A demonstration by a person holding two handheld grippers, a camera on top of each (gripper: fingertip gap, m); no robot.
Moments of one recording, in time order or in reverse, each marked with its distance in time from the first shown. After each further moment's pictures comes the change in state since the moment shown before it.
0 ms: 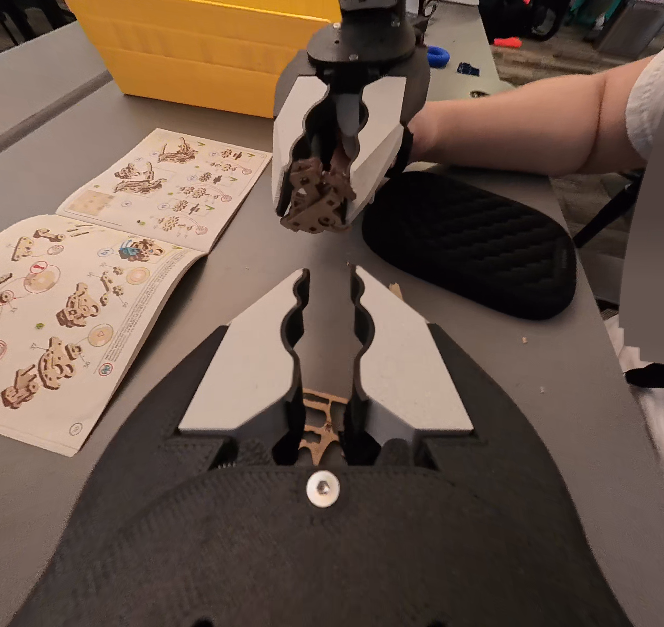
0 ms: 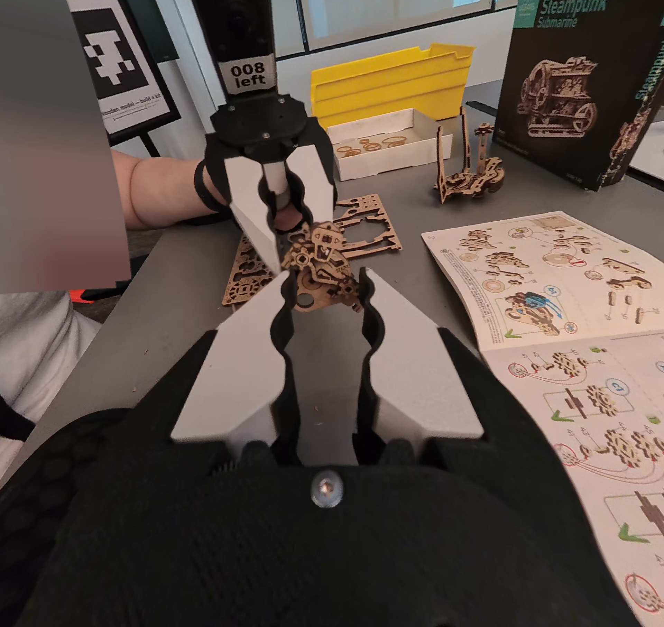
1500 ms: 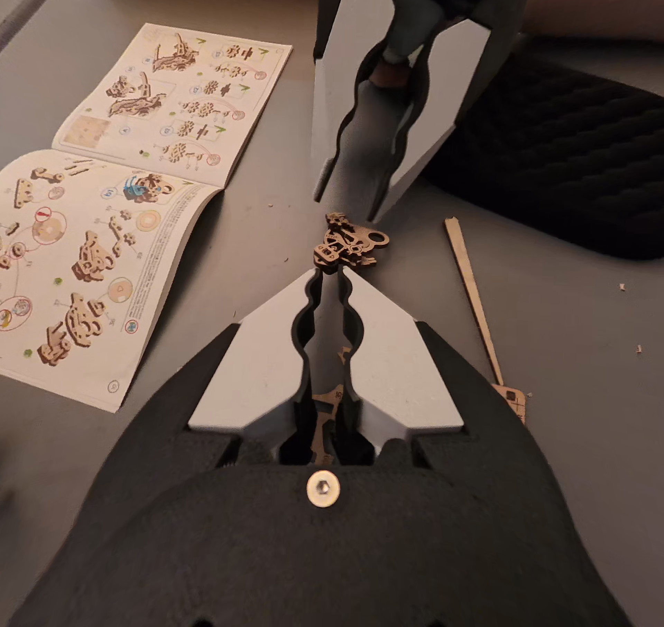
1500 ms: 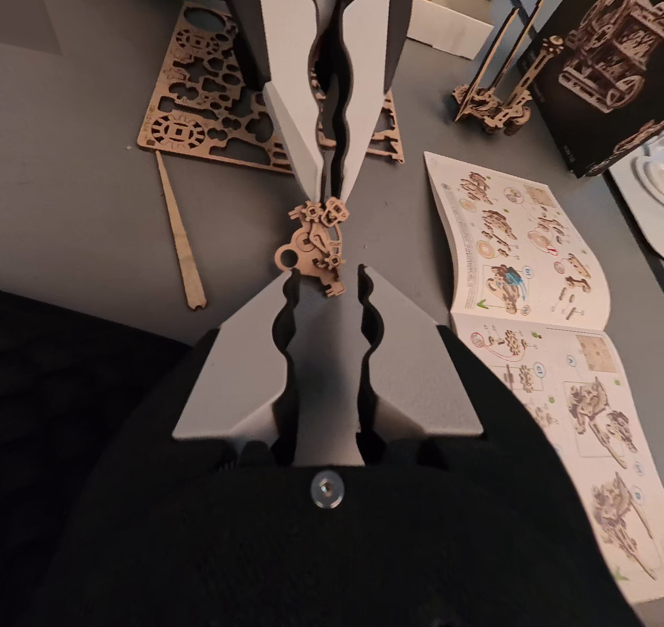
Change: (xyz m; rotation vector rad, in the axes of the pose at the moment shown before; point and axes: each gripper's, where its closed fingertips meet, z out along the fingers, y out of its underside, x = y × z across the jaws) left arm -0.024 0.044 0.009 -0.244 -0.079 0.079; right arm 0.011 0.062 0.007 -0.393 0.119 -0.434
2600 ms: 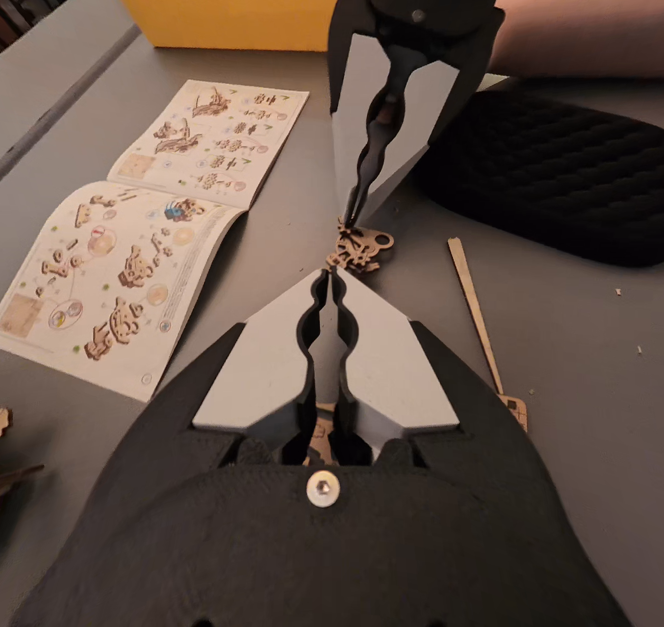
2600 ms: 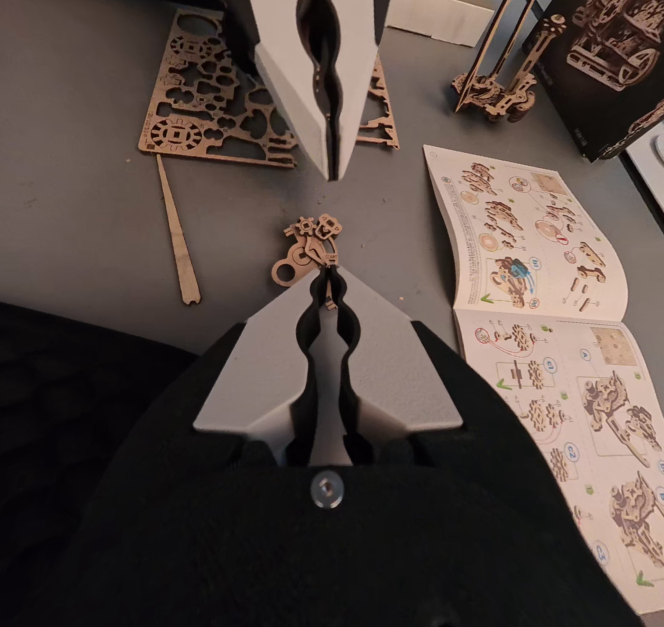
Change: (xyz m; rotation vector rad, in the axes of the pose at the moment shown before) left arm -0.005 -0.010 -0.016 0.096 -0.043 0.025; right arm 0.003 0.000 0.001 0.000 -0.021 0.061
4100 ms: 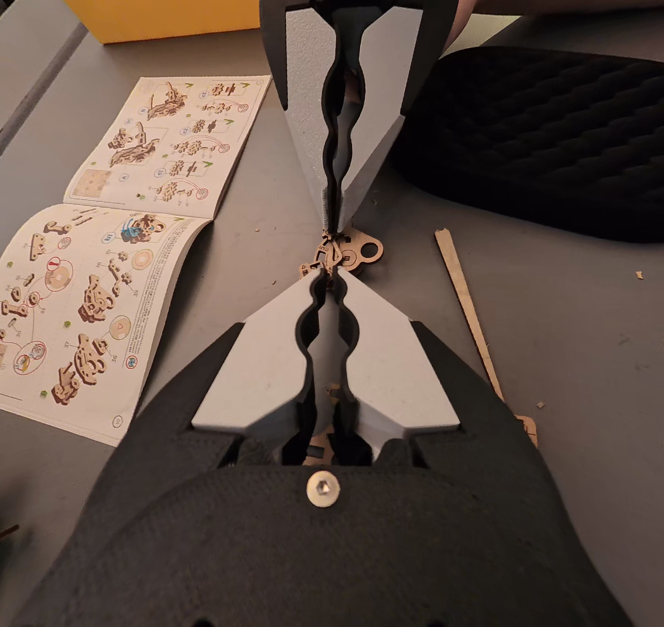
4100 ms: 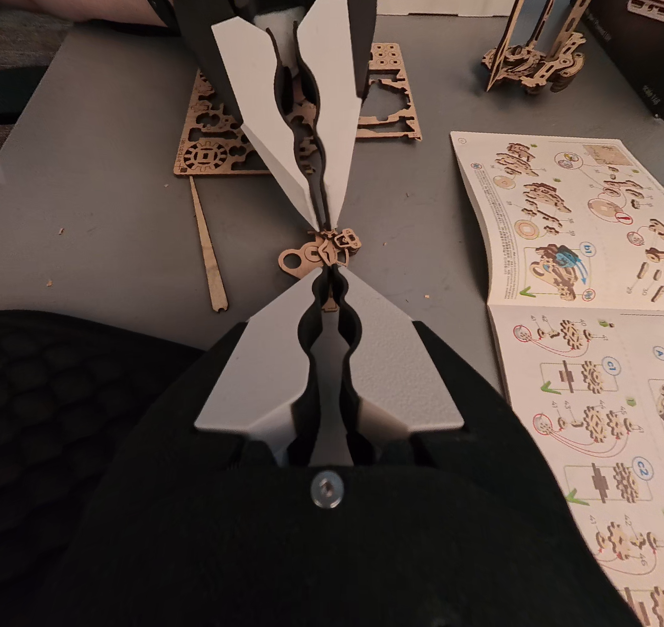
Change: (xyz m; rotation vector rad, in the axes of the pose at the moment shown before) left arm 0.017 0.005 0.022 -0.056 0.025 0.107; right arm -0.010 -0.002 0.000 0.001 -0.114 0.133
